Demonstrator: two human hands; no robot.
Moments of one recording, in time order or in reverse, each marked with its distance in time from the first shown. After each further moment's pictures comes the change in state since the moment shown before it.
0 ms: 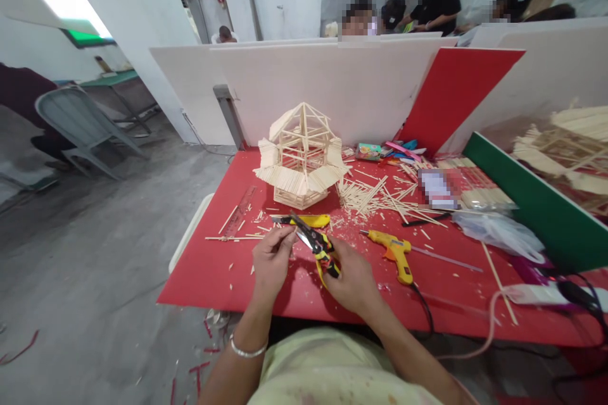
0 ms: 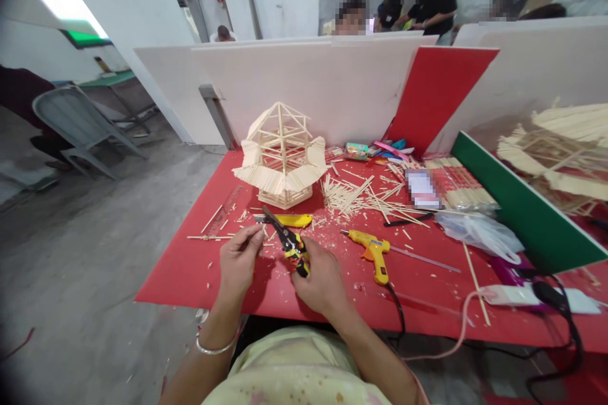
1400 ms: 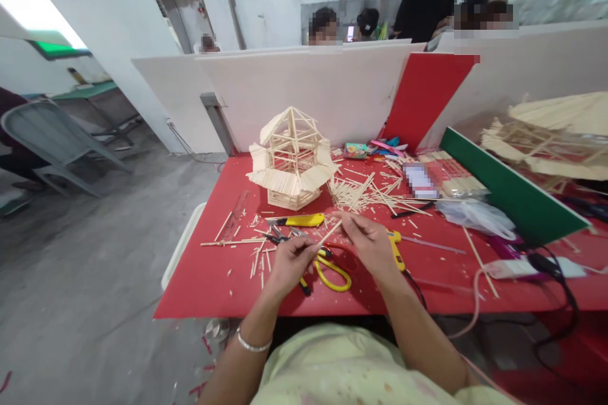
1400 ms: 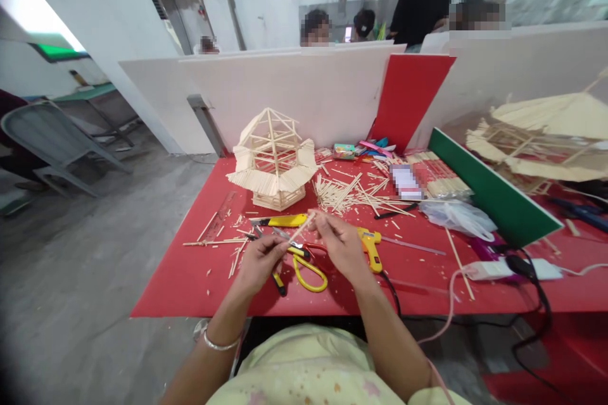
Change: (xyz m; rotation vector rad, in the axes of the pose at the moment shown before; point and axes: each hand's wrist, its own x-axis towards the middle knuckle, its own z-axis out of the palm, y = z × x) left_hand -0.003 0.003 0.016 -0.092 -0.480 -0.262; right_hand 0.023 0.017 -0.044 0.405 0.251 0.112
